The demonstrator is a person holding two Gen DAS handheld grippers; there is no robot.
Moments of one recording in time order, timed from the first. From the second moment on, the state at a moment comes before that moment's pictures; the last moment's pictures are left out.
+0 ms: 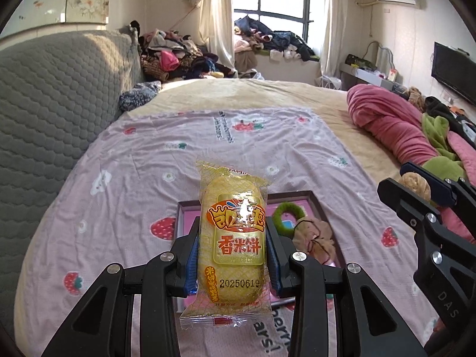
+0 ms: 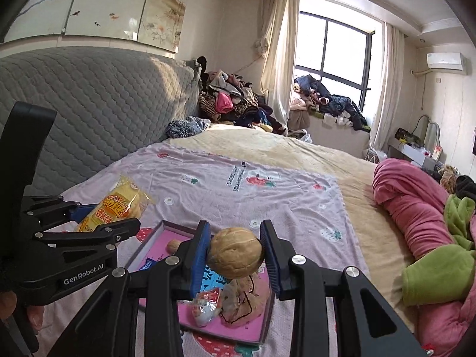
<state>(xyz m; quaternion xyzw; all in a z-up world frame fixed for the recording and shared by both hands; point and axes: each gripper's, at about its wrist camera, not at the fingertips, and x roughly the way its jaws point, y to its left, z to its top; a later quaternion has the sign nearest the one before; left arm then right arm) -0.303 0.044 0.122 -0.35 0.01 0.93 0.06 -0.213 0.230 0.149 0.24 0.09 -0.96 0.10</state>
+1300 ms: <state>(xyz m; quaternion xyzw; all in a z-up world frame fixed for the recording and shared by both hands) -0.339 0.067 -0.049 -0.42 0.01 0.90 0.10 -0.280 0.249 -0.025 0.38 0.09 -0.91 0.09</state>
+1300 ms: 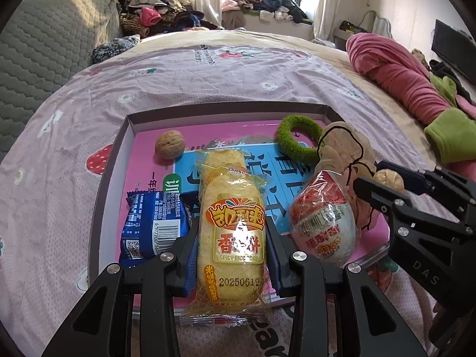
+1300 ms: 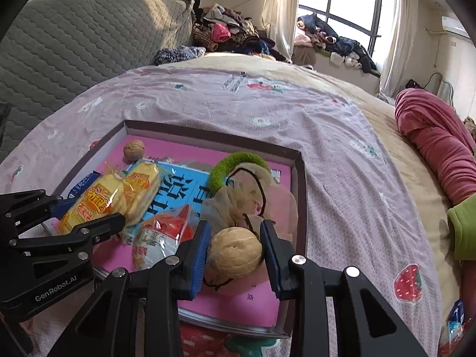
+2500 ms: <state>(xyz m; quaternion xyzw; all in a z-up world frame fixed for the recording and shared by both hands) -0.347 0.058 -0.060 -0.43 -0.01 0.90 0.10 -0.289 0.237 -0.052 0.42 0.12 -0.90 0.10</state>
